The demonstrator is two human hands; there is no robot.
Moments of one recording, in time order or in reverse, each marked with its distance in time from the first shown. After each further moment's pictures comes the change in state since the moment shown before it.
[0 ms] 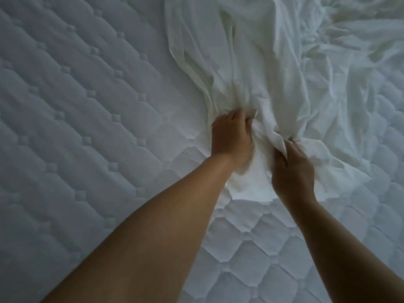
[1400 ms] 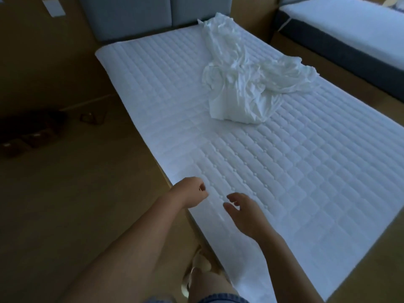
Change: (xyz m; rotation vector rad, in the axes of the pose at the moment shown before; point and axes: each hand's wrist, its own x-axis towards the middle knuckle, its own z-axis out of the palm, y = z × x) left_hand -0.674 0.315 -0.100 0.285 -0.392 -0.414; right_hand -0.555 0.145 -0.399 0.011 -0.654 -0.296
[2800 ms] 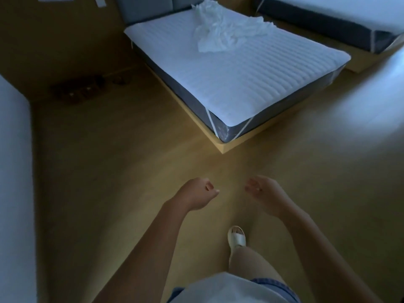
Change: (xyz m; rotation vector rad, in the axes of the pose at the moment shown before) left_hand -0.734 0.048 0.582 -0.082 0.121 -0.019; right_hand -0.839 0.273 0.193 0.045 0.088 -0.105
